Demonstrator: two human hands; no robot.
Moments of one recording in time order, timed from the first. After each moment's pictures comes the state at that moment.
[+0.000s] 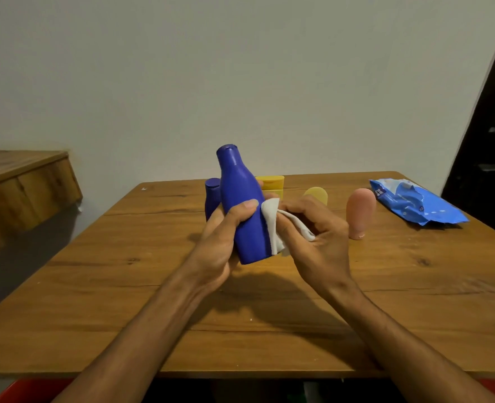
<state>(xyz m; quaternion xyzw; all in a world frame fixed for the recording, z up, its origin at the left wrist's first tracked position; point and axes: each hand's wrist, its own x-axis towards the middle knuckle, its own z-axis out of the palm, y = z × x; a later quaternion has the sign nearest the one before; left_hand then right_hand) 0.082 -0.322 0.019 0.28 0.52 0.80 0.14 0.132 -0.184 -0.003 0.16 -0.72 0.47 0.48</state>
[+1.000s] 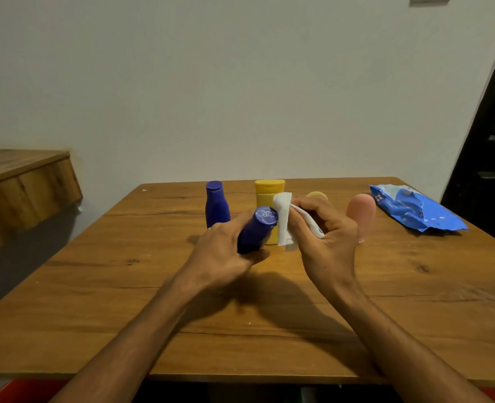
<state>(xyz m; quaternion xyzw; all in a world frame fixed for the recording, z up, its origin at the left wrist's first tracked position) 0.069 -0.334 0.004 0.36 0.85 0.38 -0.06 0.135 -0.183 0.002 0.10 -0.70 0.52 0.48</state>
